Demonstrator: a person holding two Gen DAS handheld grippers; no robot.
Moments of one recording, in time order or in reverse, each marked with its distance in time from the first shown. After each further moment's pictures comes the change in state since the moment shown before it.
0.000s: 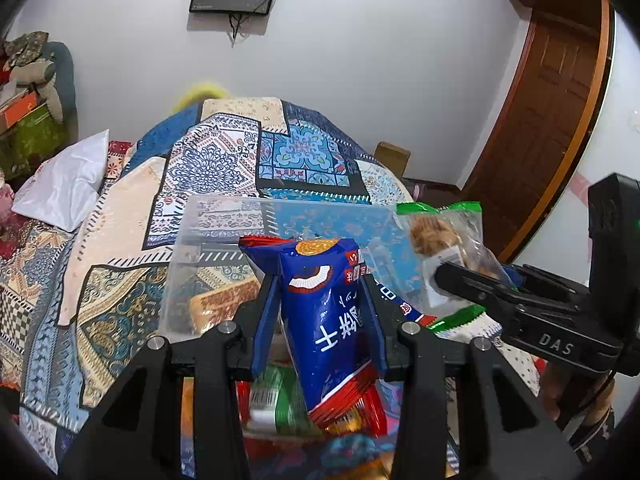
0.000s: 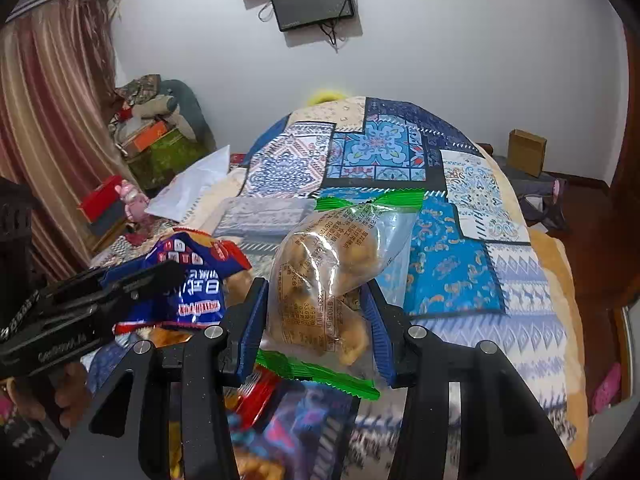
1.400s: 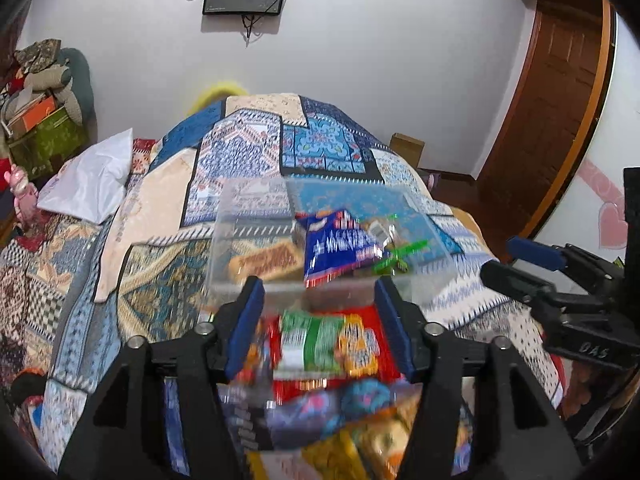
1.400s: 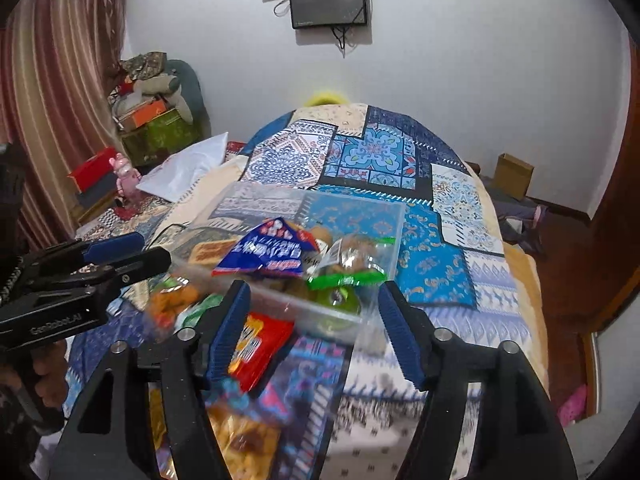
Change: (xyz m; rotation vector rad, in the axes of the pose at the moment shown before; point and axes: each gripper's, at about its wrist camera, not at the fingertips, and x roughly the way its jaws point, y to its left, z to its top) left arm -0.057 0.004 -0.031 0.011 0.027 0.072; right arm -0.043 0.030 -0.016 -0.114 0.004 -0.077
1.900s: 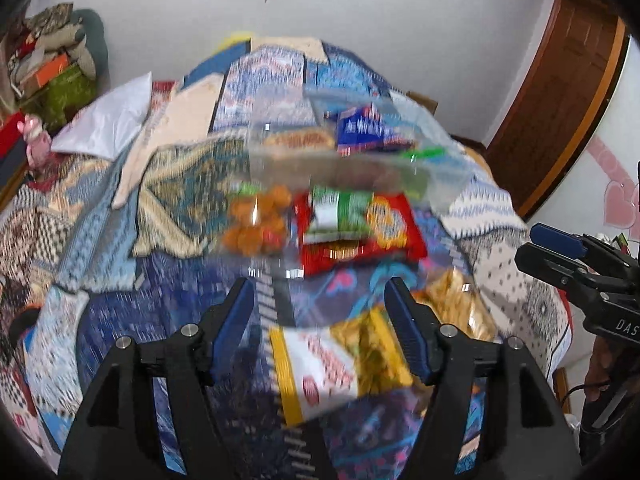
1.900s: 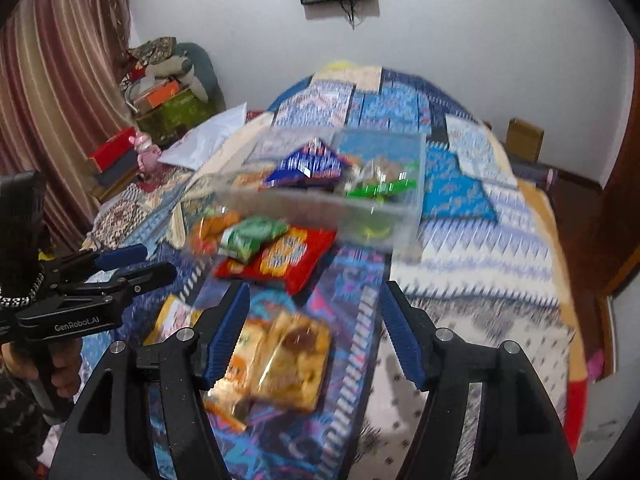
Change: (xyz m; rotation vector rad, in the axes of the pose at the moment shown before) left arm -0.013 0.019 -0.085 -0.045 0.155 0.028; right arm -0.013 0.021 -0.065 0.045 0.101 0.063
